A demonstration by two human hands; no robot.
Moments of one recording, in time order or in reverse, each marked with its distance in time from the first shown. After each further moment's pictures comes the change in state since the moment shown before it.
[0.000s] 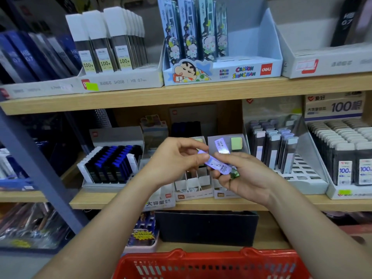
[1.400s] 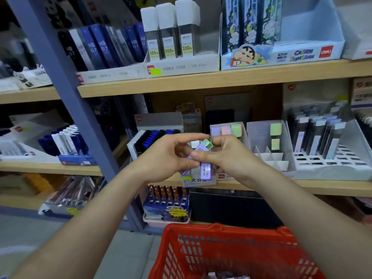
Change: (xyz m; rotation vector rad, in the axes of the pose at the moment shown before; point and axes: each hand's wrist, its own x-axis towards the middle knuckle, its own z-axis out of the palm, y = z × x) left_hand -0.080 -0.014 -0.089 0.153 -0.113 -0.008; right_hand 0.007 0.046 0.108 -0.729 -0.070 -0.315
